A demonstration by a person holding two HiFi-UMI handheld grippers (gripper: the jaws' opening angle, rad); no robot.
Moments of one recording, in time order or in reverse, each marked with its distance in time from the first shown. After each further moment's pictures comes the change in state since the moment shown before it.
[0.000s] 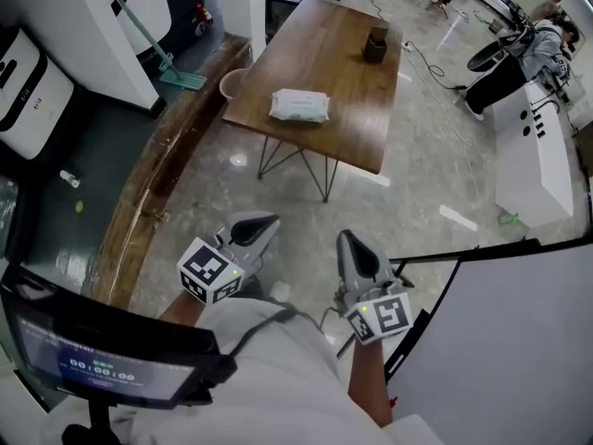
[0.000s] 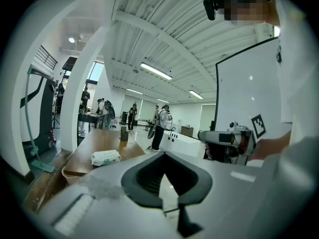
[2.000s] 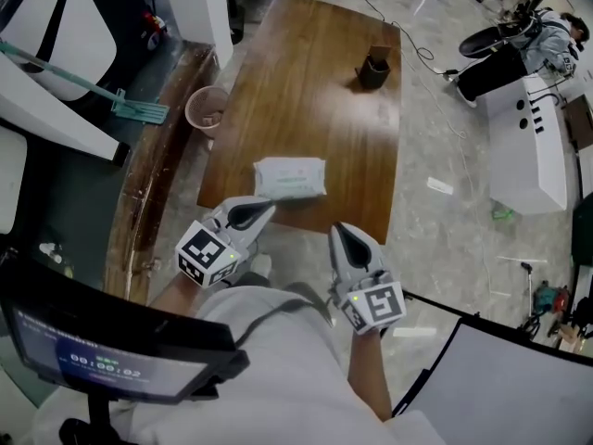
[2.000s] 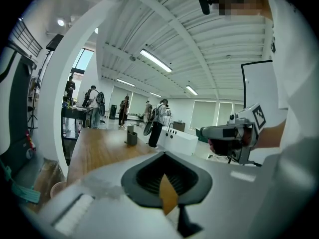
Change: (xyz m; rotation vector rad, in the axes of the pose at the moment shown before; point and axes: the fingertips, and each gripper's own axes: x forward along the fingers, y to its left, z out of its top) left arm 0.195 0.299 0.052 0.027 0.070 -0.160; right arm 0.302 -0.157 0.003 -0.004 0.130 -0.102
